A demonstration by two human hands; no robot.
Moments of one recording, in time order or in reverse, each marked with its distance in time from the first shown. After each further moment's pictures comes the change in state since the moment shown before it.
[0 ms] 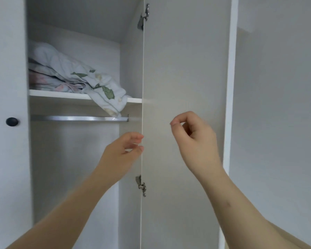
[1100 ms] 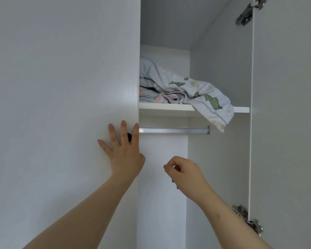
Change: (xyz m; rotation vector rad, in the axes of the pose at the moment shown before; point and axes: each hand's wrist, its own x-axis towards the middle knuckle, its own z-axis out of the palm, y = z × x) left_hand 0.081 -0.185 -0.252 1.266 0.381 -0.152; right_hand 0.016 0.023 0.340 0.005 -0.521 0.209
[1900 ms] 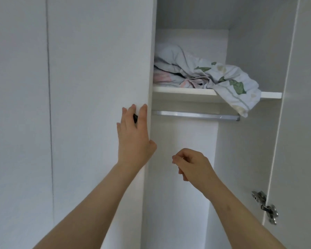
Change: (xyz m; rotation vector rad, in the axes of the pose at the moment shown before) left_hand -0.075 0.000 -0.102 -0.176 0.147 0.014; right_hand -0.063 -0.016 -0.009 0.248 -0.198 0.032
